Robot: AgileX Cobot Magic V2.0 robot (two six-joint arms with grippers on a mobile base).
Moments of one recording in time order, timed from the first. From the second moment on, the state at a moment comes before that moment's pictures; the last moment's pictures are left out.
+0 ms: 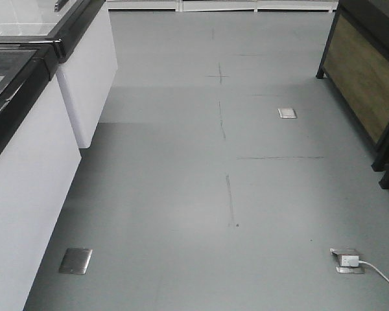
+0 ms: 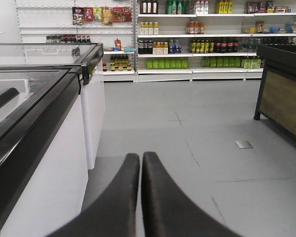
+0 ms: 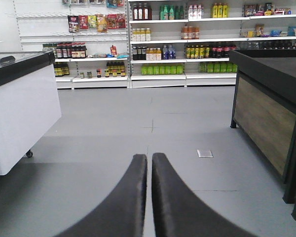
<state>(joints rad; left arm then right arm) -0.02 -0.01 0.03 -0.05 0.12 0.00 0.00 -0.01 0.03 -0.02 0.09 0.05</state>
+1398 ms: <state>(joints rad) -0.02 -0.01 0.03 -0.05 0.12 0.00 0.01 -0.01 0.03 -0.02 0.09 0.05</state>
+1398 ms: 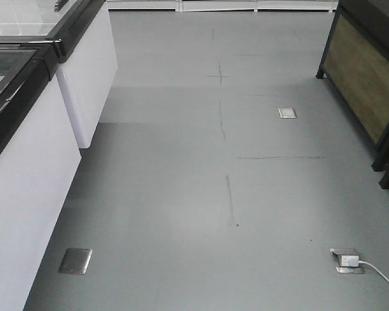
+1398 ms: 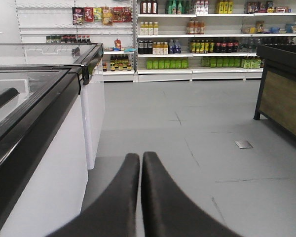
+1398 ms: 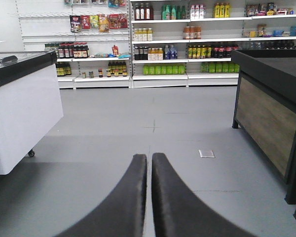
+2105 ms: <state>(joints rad) -0.02 -0.01 -0.11 -0.05 0.08 0.00 0.01 -0.01 0.03 -0.02 0.09 0.05</state>
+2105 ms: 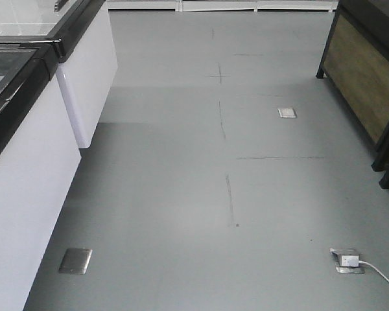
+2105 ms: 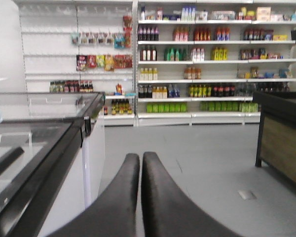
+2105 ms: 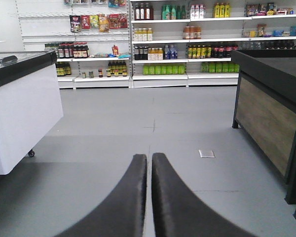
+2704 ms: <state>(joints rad) -0.02 0.45 -0.47 0.00 0.30 0.01 0.01 -0.01 0.03 -0.02 0.09 0.05</state>
